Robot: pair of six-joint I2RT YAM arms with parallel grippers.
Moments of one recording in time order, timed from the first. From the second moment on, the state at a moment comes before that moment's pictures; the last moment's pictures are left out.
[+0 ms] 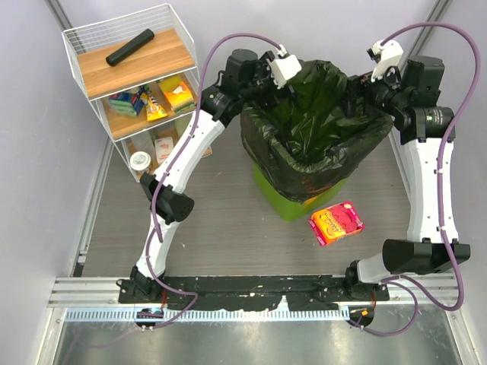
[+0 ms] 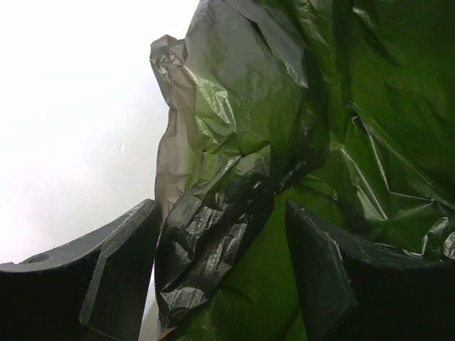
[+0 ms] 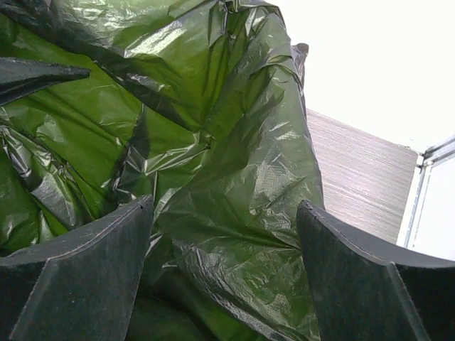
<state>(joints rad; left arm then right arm) -0.64 2.24 2.66 -0.67 0.20 0.56 -0.05 1.45 1.88 -0.81 -0.42 -0.22</state>
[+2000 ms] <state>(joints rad) -0.70 2.07 2.54 -0.87 -0.03 0.37 0.29 1.65 2.01 -1.36 -0.44 -0.99</state>
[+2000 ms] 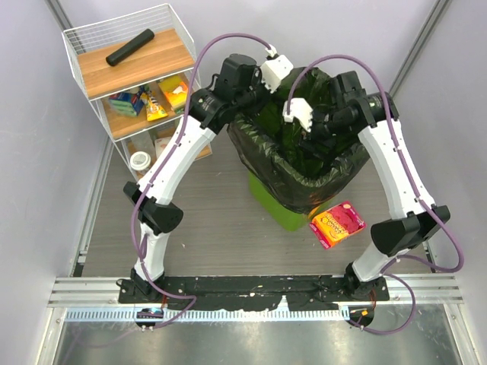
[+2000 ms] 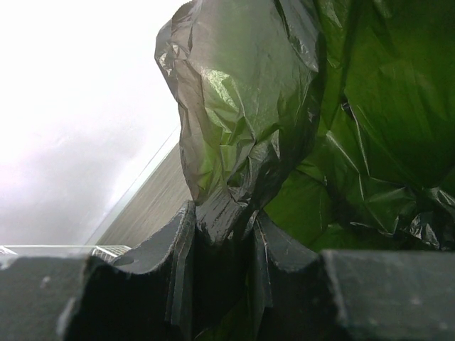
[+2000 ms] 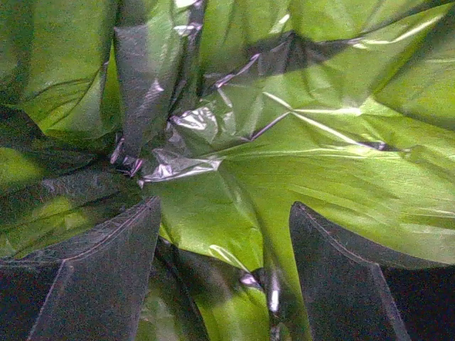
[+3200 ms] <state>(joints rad) -0.70 2.04 2.49 -0.84 -0.04 0.39 0.36 1.81 1.71 -1.34 0.03 -1.02</state>
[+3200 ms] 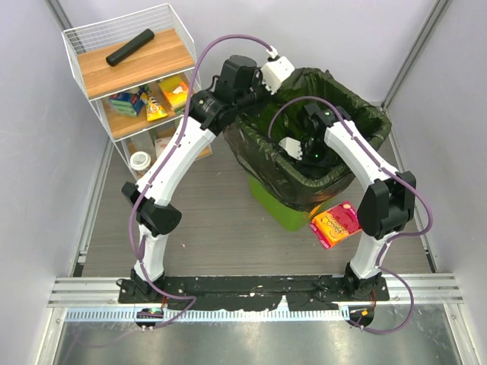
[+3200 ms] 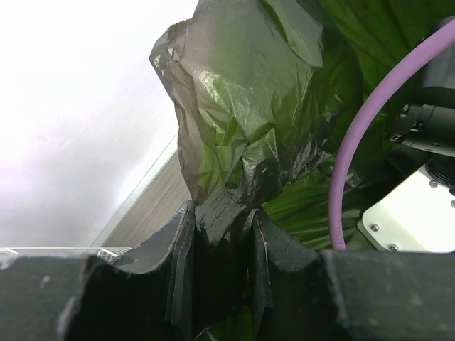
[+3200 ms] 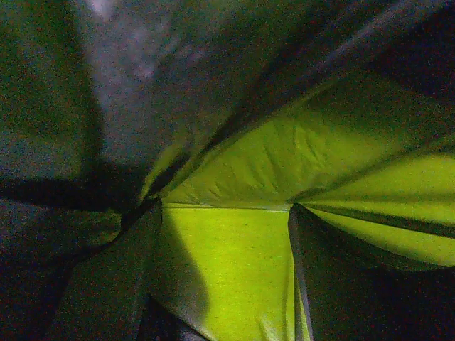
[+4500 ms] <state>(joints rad) -0.71 2.02 2.45 -0.80 -0.04 0.39 0.38 1.68 1.96 -1.35 -0.02 -0.95</state>
